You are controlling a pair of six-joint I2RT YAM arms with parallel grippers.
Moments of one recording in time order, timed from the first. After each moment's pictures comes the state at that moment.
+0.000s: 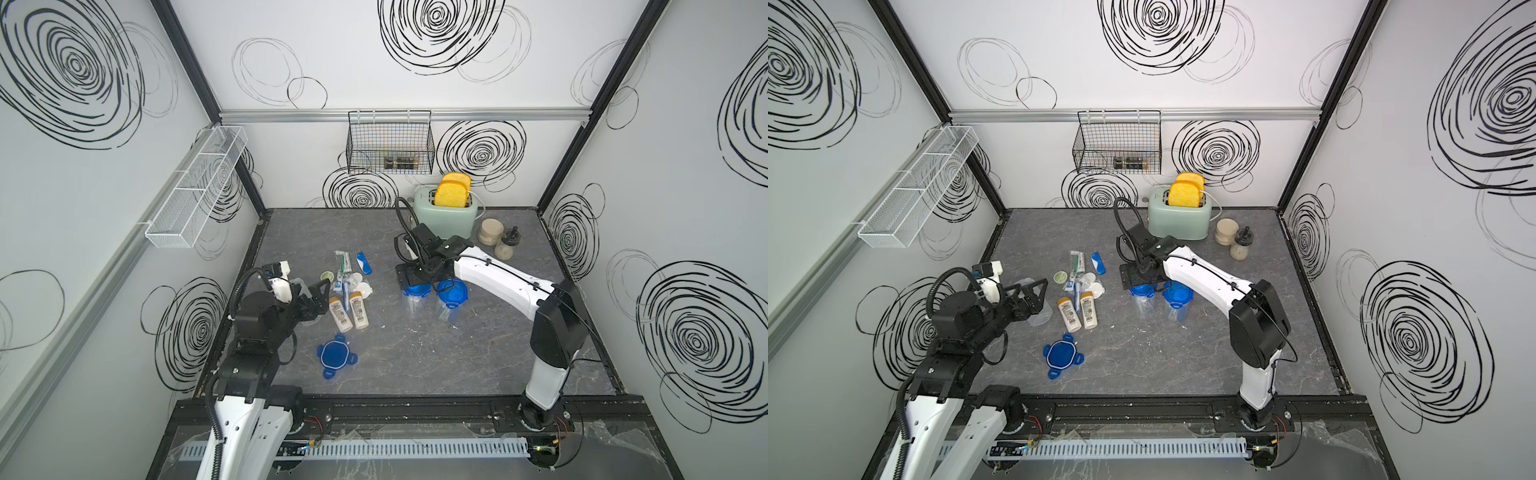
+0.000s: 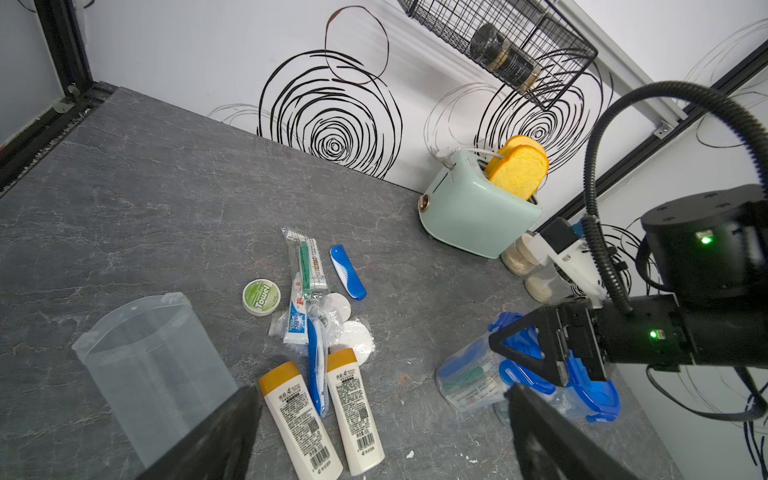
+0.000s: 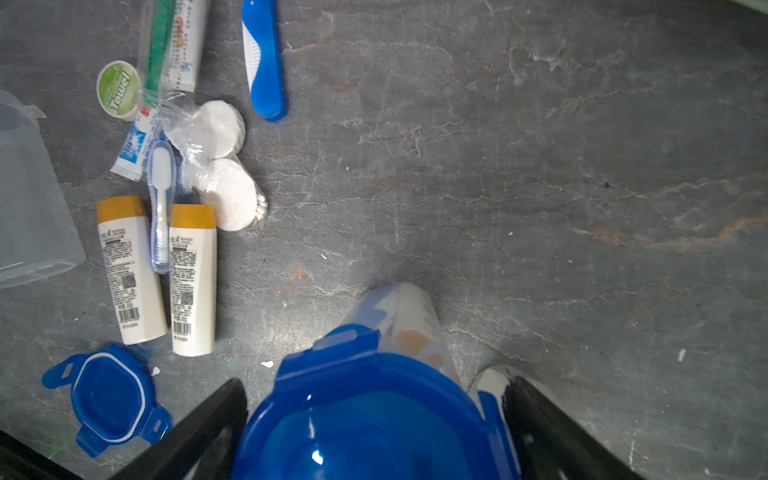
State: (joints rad) left arm -0.04 0.51 0.66 -0.49 0.24 -0.43; right arm 0.77 1.82 1.56 -0.86 0.06 0.46
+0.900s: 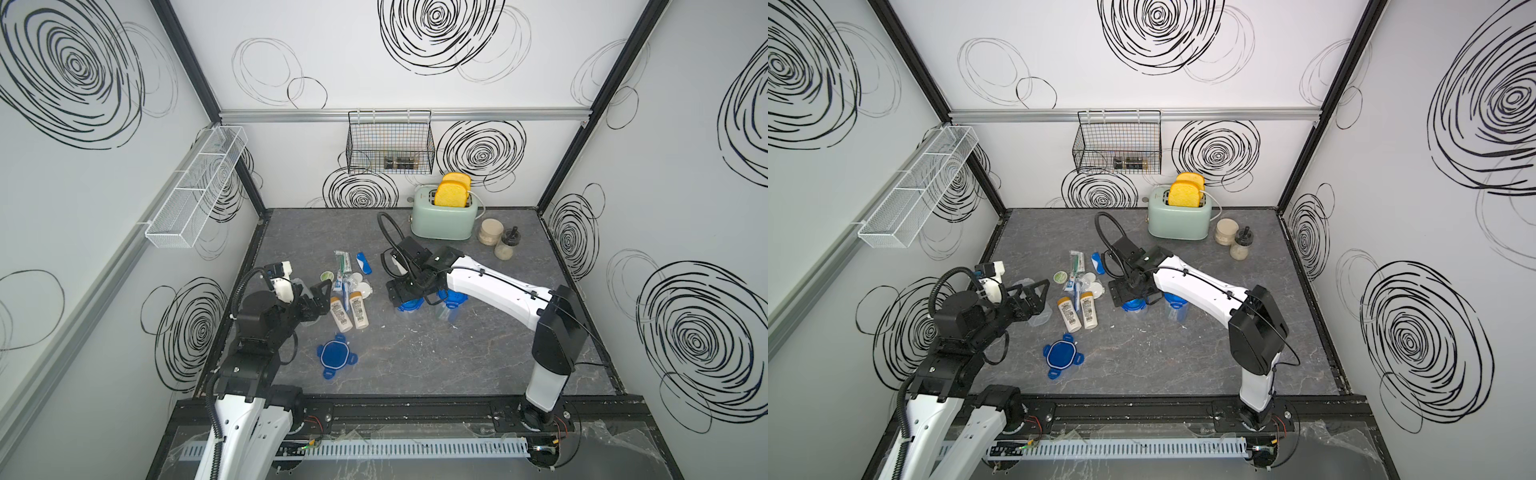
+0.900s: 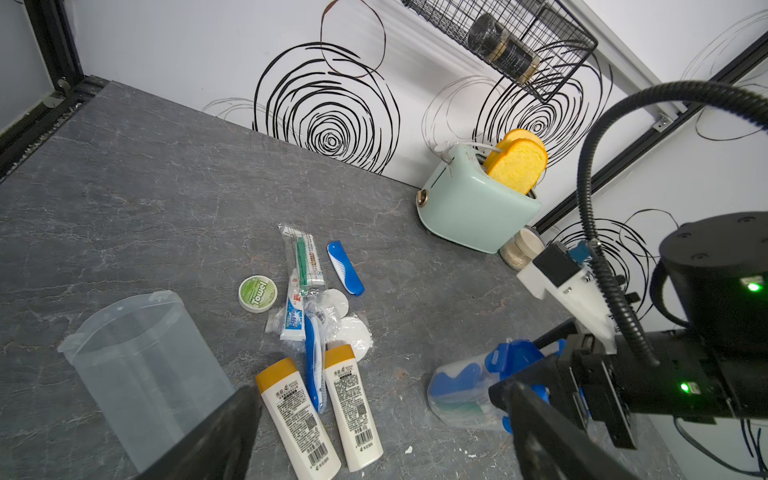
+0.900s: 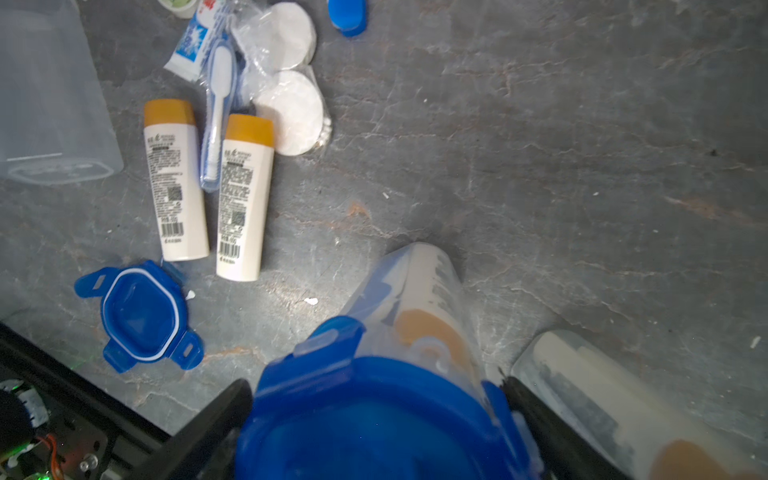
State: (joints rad) left arm -0.06 0.52 0.66 -0.49 0.24 -0.43; right arm 0.89 1.80 1.56 -0.92 0.02 0.44
